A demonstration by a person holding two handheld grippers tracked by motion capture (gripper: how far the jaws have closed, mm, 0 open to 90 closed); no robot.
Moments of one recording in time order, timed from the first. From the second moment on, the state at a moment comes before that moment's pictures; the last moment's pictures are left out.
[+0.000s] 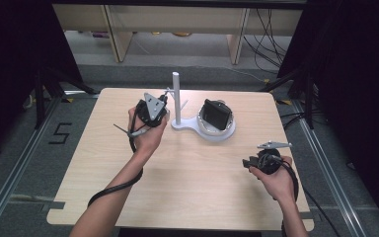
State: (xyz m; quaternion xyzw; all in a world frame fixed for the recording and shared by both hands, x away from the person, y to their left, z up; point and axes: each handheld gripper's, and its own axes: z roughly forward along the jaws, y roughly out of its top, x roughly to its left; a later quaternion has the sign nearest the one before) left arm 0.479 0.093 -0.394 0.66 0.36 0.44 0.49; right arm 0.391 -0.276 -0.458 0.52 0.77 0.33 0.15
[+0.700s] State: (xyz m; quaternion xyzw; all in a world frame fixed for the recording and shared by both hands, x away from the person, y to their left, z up) left arm 0.455 0.136 -0.409 0.67 0.39 0.36 0.51; right arm 0.391 -0.277 -0.458 0.52 0.77 0.33 0.14
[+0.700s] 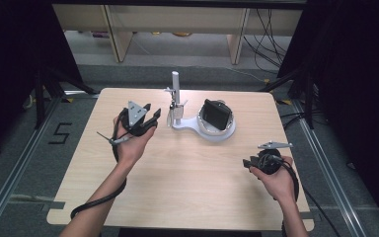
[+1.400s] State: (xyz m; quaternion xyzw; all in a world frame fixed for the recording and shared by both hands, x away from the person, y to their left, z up) left arm 0.390 0.213 -0.483 0.70 0.40 0.36 0.48; right arm 0.394 -0.279 -0.470 0.51 0.78 0.34 0.15
